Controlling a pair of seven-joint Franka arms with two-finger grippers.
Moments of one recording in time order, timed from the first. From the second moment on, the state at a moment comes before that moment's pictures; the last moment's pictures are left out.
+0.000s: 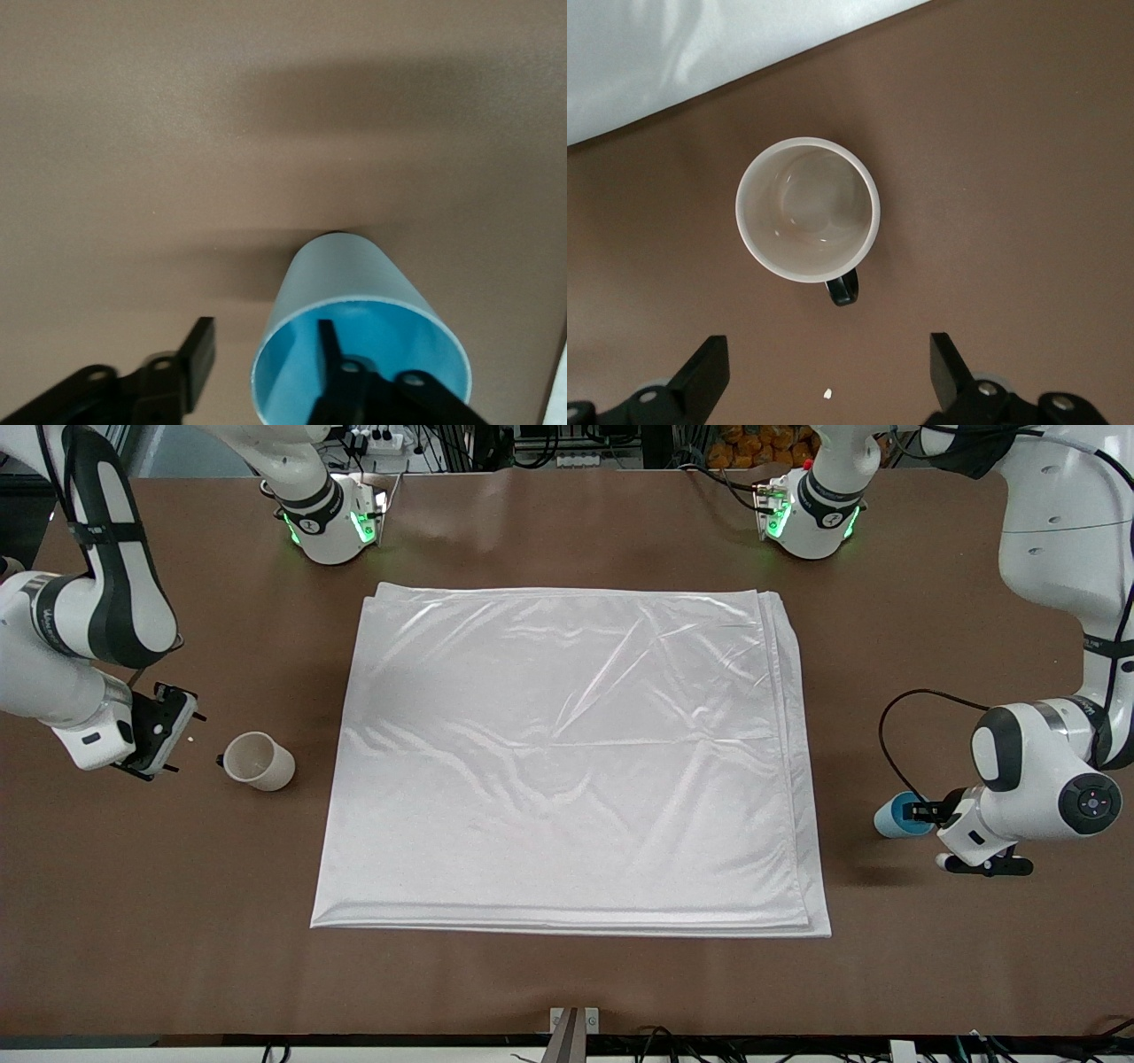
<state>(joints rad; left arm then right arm) 0.05 0.69 0.07 -1.57 0.03 2.11 0.14 -0.15 0.18 -0.04 -2.09 -0.01 2.22 -1.42</state>
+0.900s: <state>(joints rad) 0.04 0.65 0.01 -1.53 0.03 2.11 0.09 -0.19 0.25 -0.04 -2.09 -0.01 2.29 -1.59</state>
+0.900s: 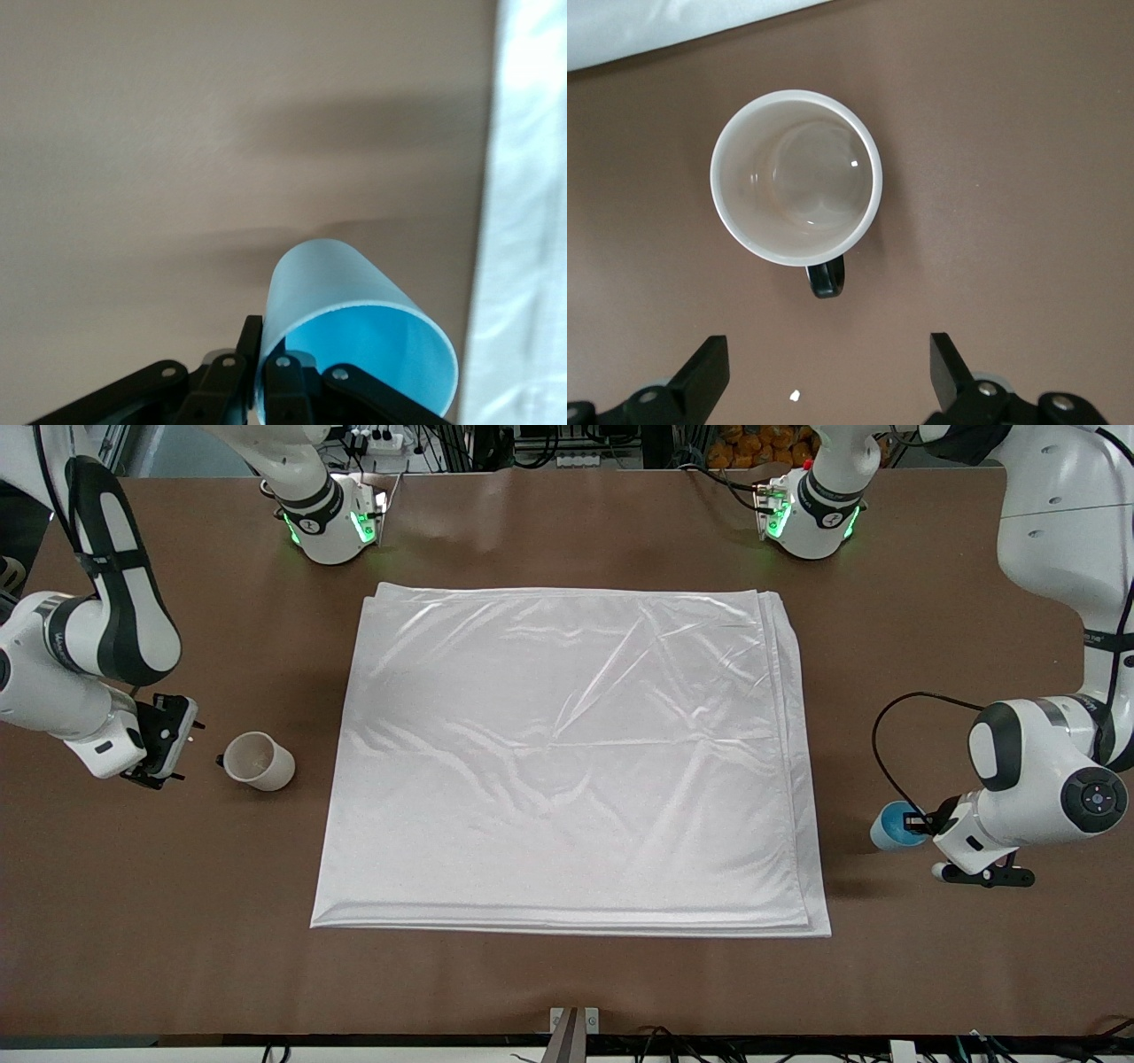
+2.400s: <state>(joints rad) 0.05 0.60 -0.27 -1.53 0.03 2.11 -0.28 -0.19 0.37 -0.04 -2.23 -0.01 2.58 -1.71</state>
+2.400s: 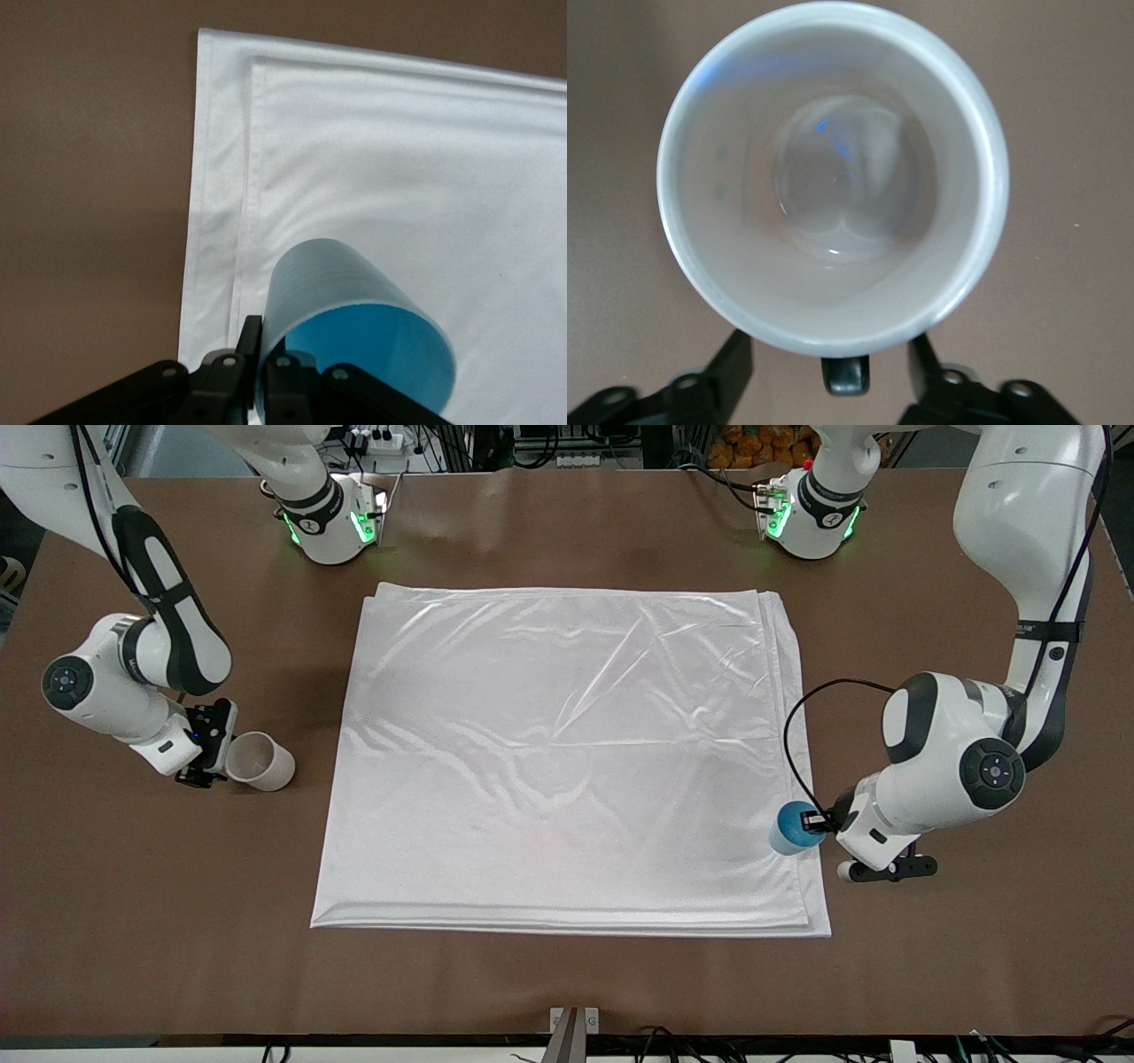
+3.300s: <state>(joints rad) 0.05 0.60 -0.27 -1.54 0.03 2.11 -0.28 -0.19 0.32 0.04 -2.23 -0.01 2.62 -1.74</state>
